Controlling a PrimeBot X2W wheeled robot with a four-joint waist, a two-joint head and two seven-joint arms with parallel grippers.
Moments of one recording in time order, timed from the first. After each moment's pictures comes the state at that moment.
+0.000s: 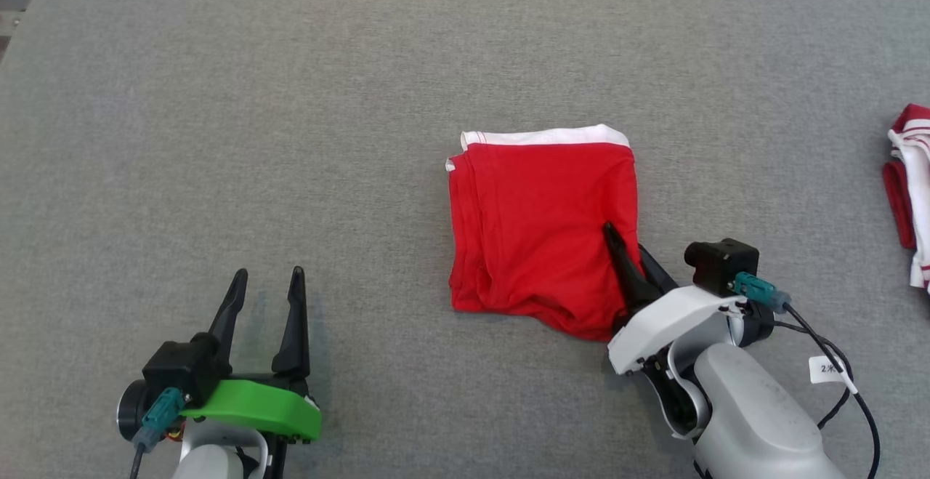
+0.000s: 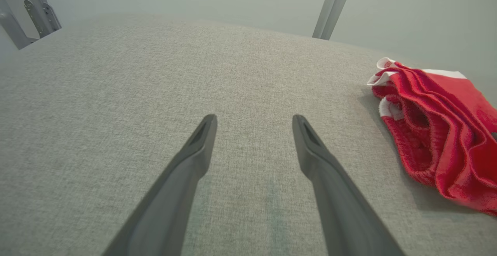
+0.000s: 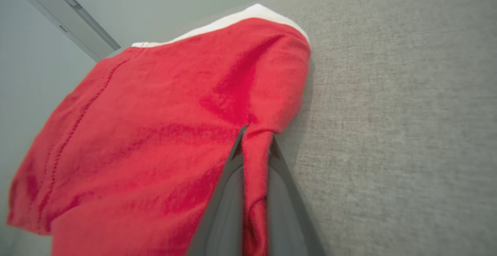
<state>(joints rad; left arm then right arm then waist) -0.13 0.05 -0.09 0.29 -0.27 -0.13 -0.26 -0.41 -0.07 0.32 0.61 0.45 0.13 -0.27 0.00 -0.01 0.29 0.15</state>
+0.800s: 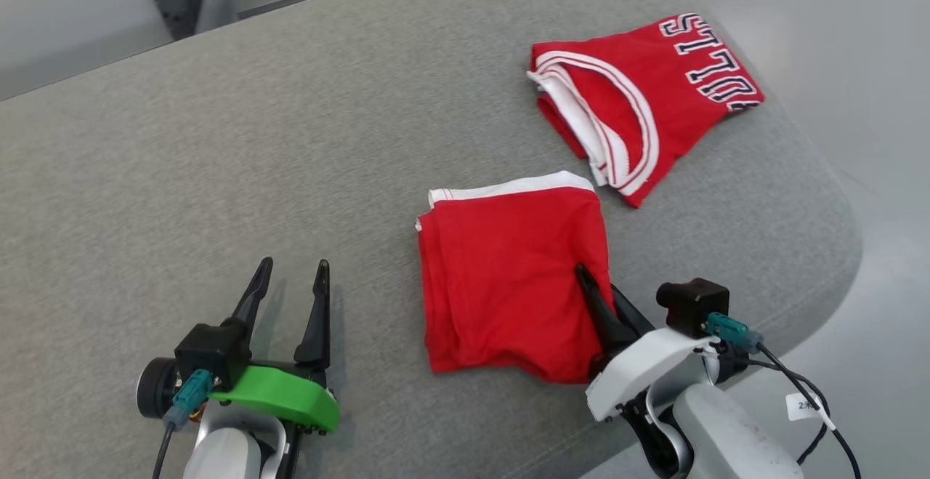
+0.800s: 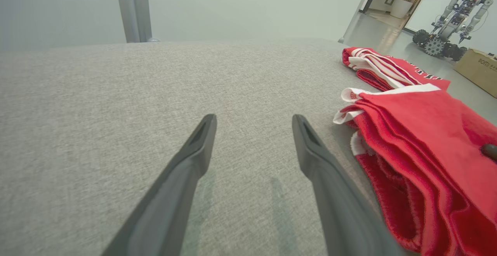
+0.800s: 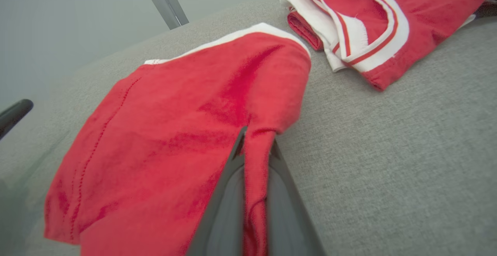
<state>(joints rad) -0.16 0.05 -0.12 0.33 -0.21 -0.13 -0.26 -0.32 -0.05 0.37 0.54 0.45 0.13 -0.26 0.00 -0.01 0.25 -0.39</state>
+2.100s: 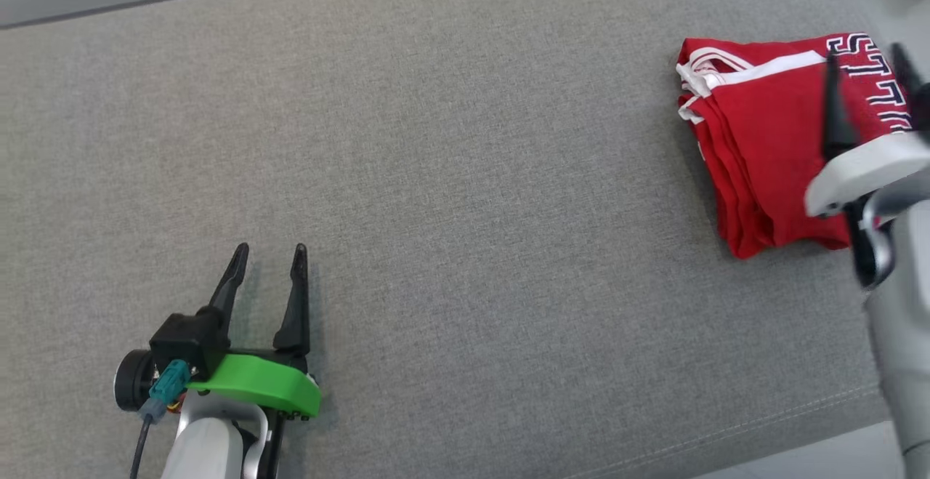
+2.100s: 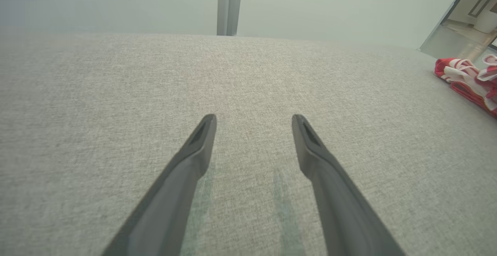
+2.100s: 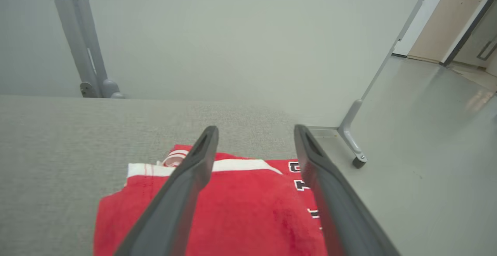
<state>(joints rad) -0.20 0.06 -0.09 0.33 -0.21 -0.13 -0.26 -0.67 -0.31 -0.06 0.68 0.10 0.13 -0.26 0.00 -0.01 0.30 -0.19</state>
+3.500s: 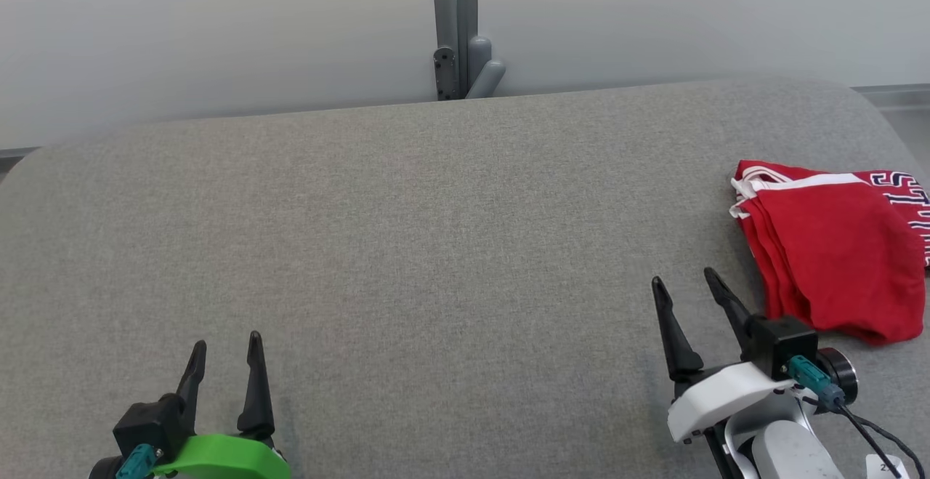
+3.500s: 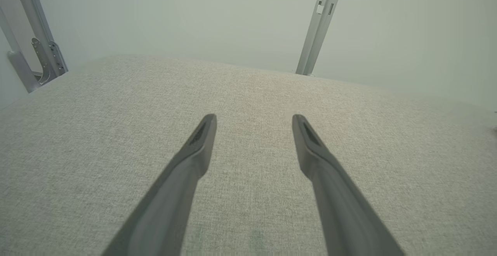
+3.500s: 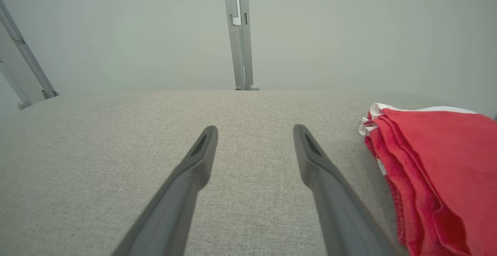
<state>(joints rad) -0.02 0.05 0.02 0.33 -0.25 -0.10 -0.26 -0.13 -0.05 0.08 0.32 0.11 0.13 -0.26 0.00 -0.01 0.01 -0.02</state>
